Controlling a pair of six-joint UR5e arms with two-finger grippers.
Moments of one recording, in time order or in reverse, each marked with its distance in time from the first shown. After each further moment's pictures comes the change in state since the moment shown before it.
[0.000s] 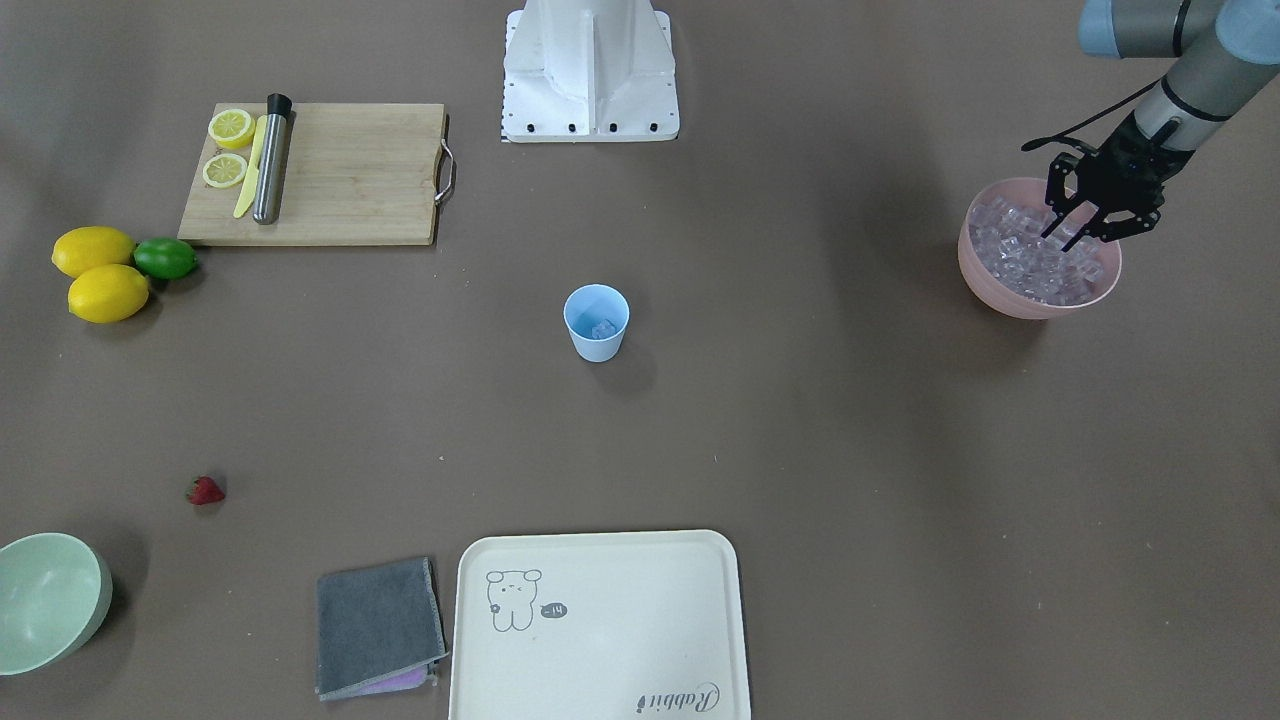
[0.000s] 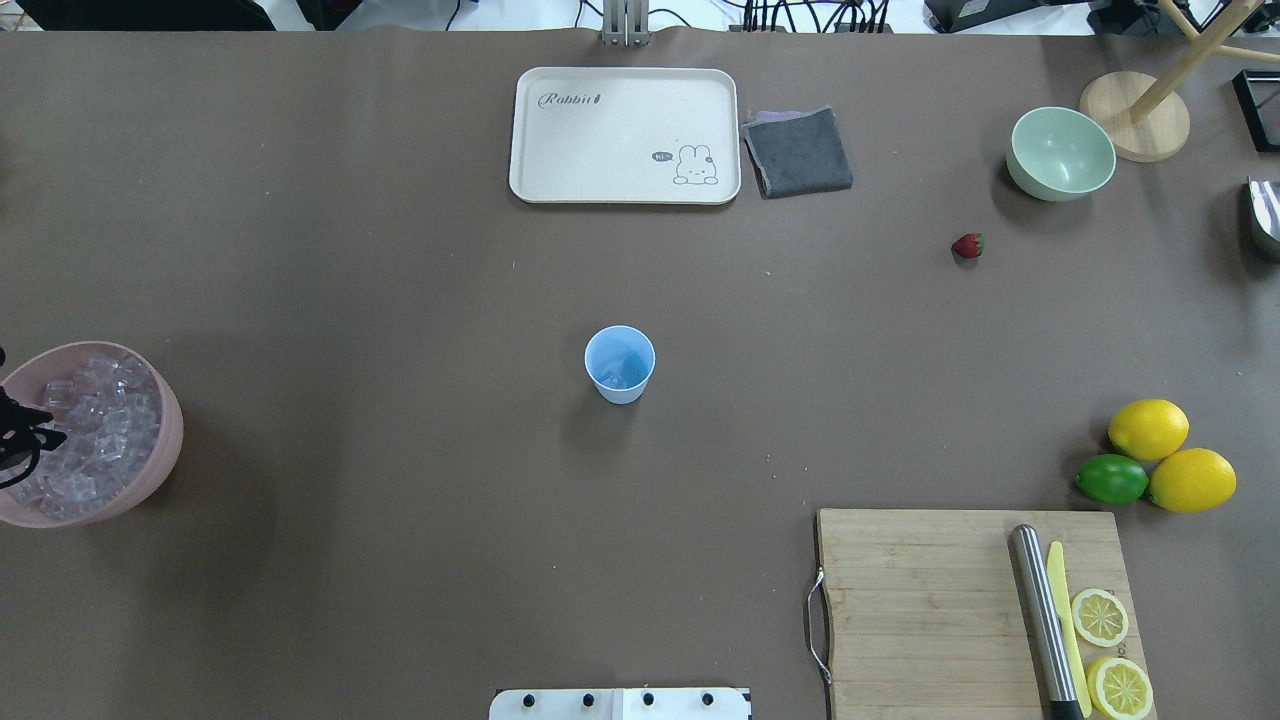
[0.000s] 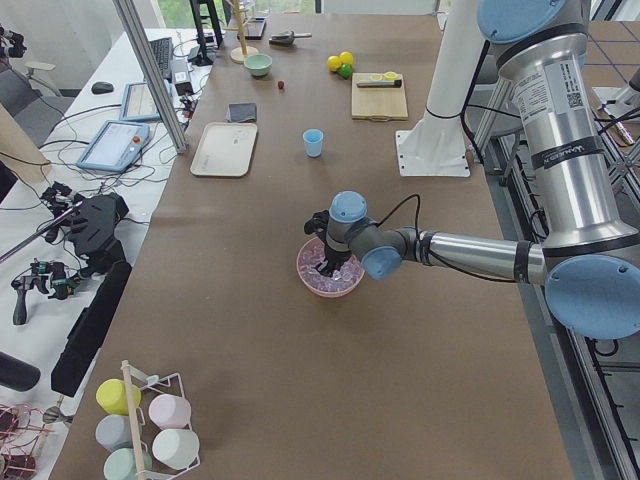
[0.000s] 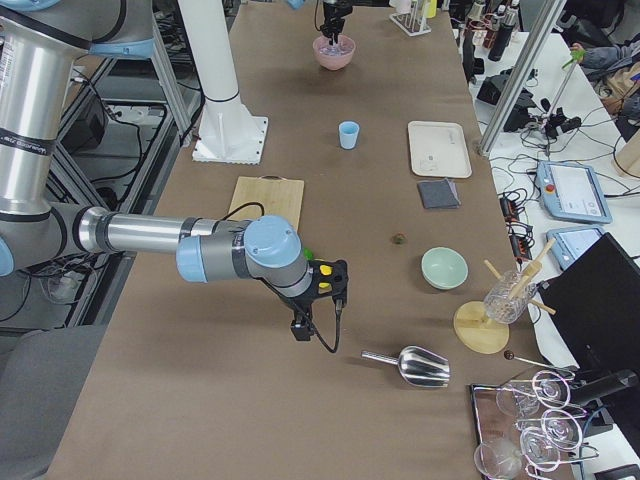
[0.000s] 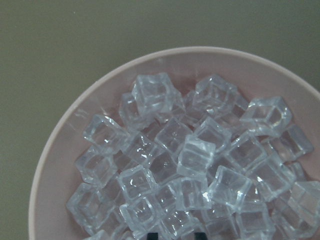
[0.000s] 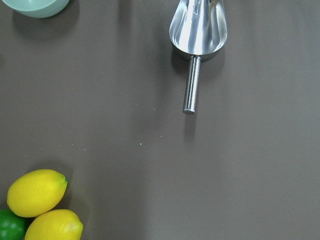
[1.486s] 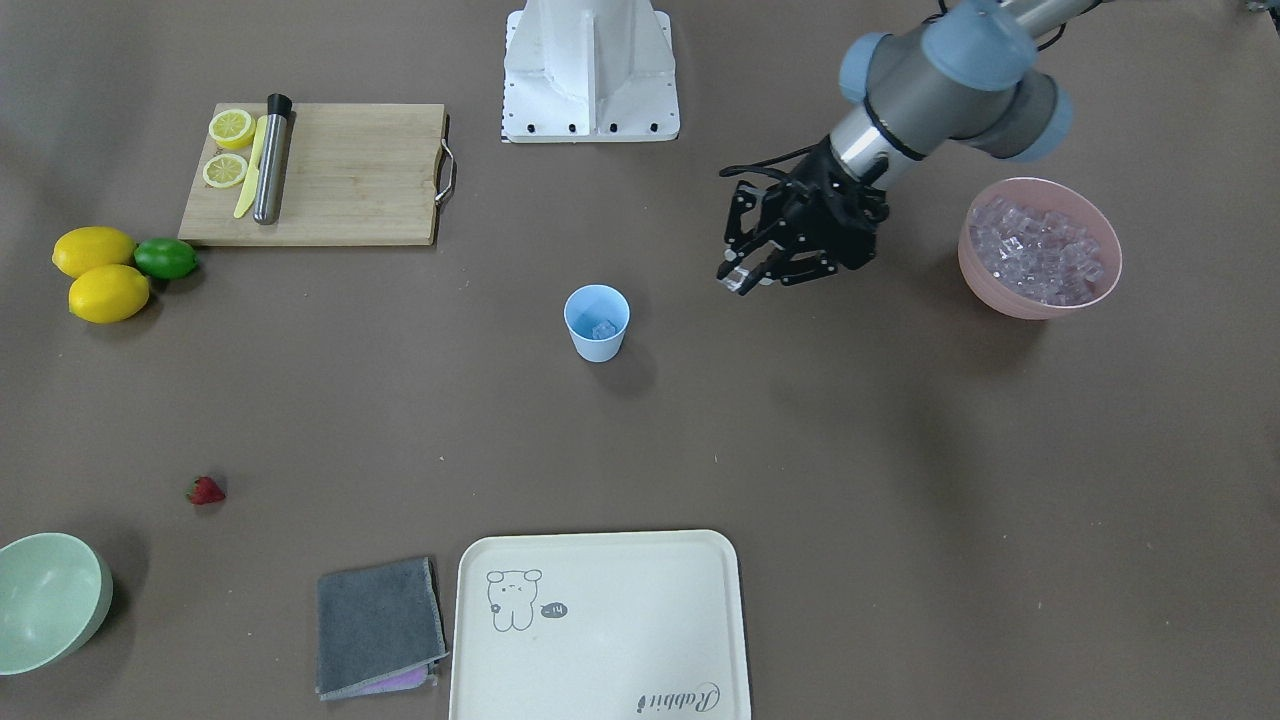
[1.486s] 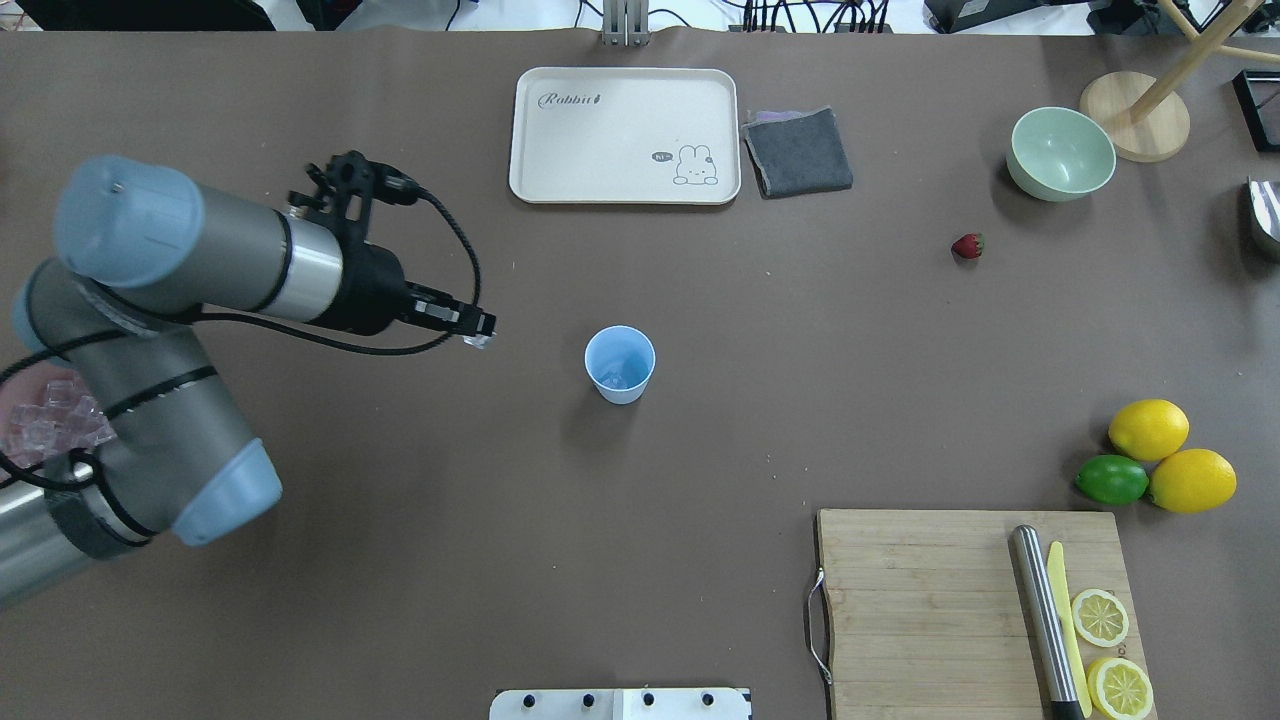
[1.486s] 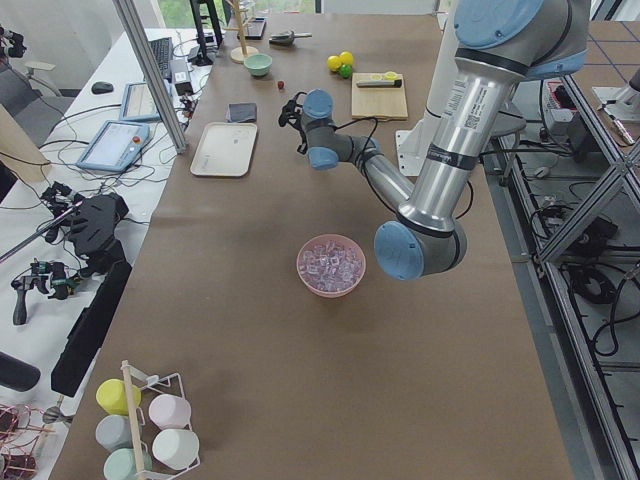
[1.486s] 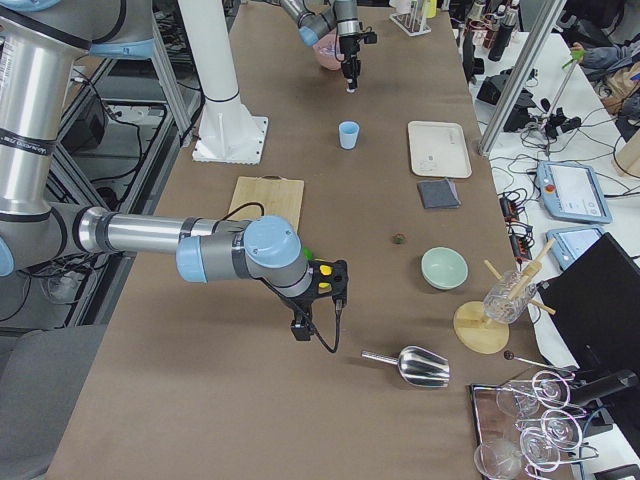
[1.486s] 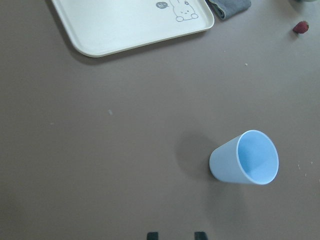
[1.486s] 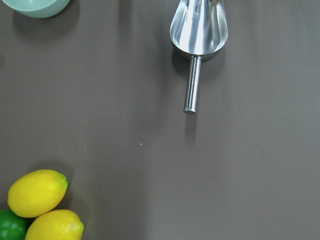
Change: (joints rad) left arm 0.312 -0.734 0.129 0.015 0.221 -0.881; right arm 0.000 0.000 0.000 0.001 0.002 0.001
